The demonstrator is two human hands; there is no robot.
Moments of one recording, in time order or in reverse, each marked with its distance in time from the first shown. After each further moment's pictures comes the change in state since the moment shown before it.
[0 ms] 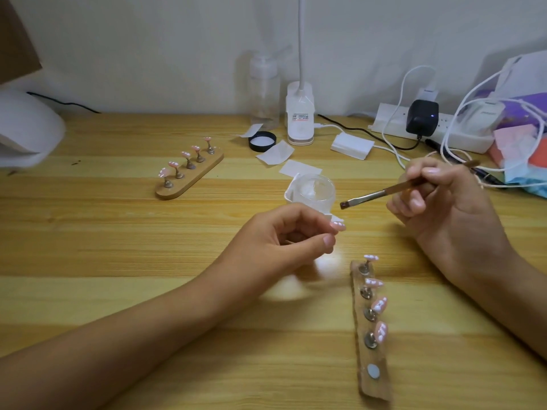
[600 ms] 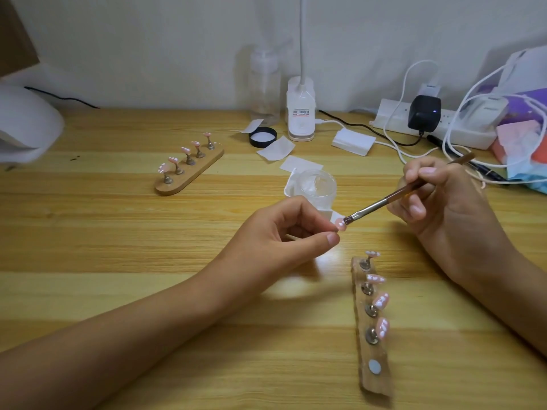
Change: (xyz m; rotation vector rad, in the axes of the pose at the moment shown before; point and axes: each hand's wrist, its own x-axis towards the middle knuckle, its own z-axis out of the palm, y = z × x) left_hand 0.000 0.003 0.003 0.006 0.014 -0.019; right_hand 0.003 0.007 -0.006 -0.034 -0.050 -0.006
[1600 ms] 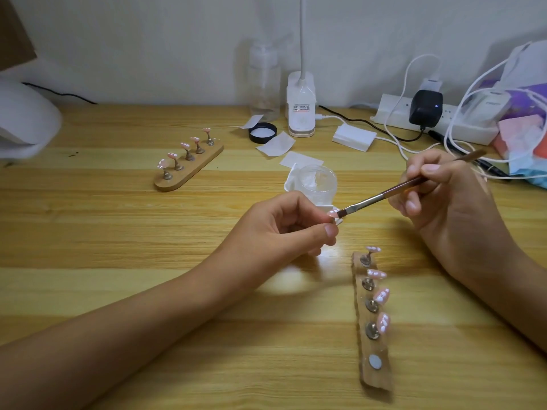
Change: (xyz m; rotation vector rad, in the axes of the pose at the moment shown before) left_hand 0.000 0.001 -0.003 -0.106 -0.016 -0.015; right_hand -0.005 -0.002 0.001 -0.059 -0.035 -0.064
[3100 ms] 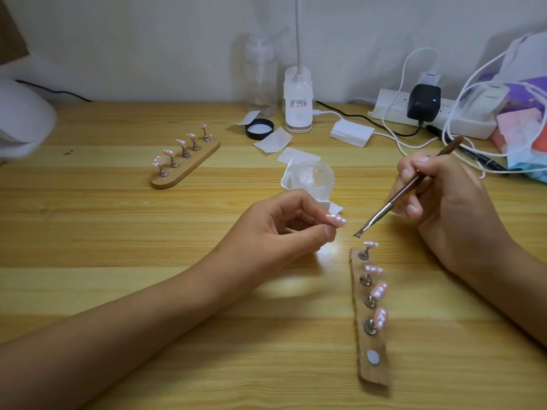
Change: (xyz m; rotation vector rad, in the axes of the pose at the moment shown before) left_hand 0.000 0.000 0.004 0.086 -0.020 0.050; right_hand 0.001 0.001 0.002 -0.027 0.040 0.071
